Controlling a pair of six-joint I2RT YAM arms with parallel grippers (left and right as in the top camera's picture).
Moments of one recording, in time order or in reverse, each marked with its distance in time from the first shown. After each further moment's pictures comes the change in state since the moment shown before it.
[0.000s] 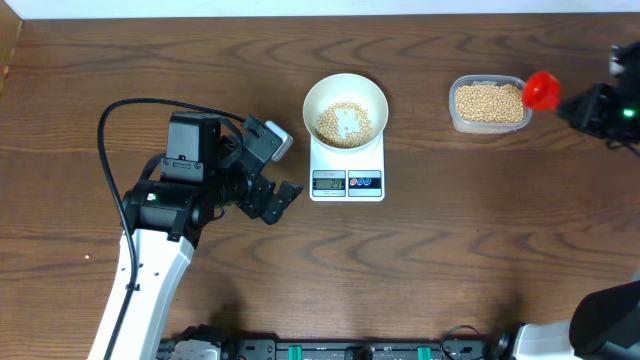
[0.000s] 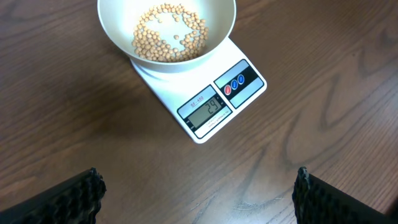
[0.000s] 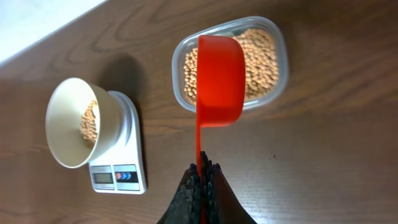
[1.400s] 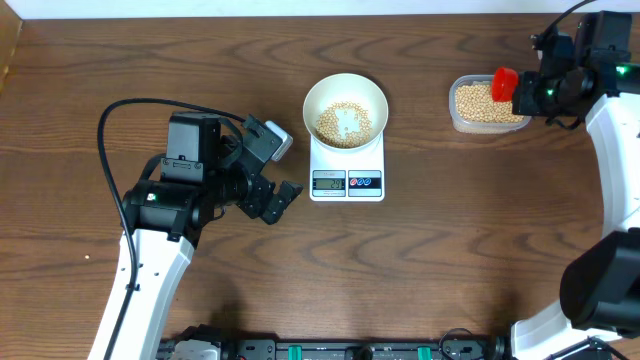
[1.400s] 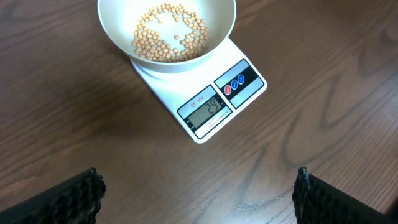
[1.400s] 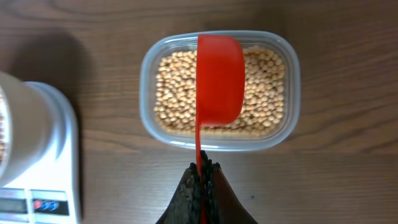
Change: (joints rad) left arm 0.000 0.000 0.000 0.000 0.000 0.000; right arm 0.251 0.157 0.000 0.174 0.327 -0.022
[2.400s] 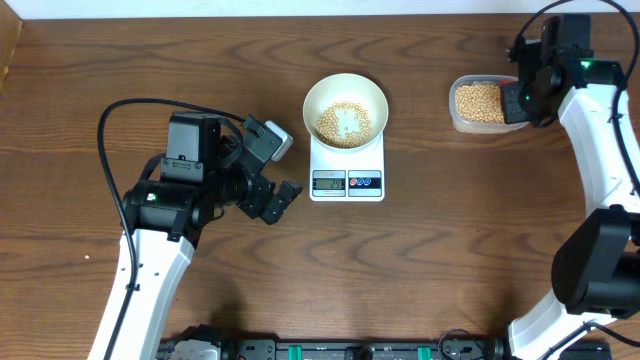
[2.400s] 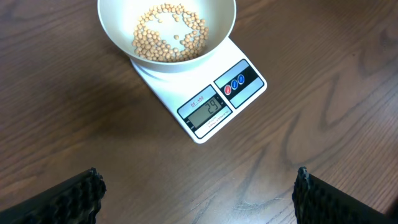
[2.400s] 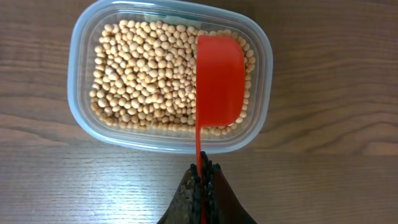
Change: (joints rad) left arm 0.000 0.000 0.000 0.000 0.000 0.000; right arm 0.081 0.074 0.000 0.000 0.271 -0.134
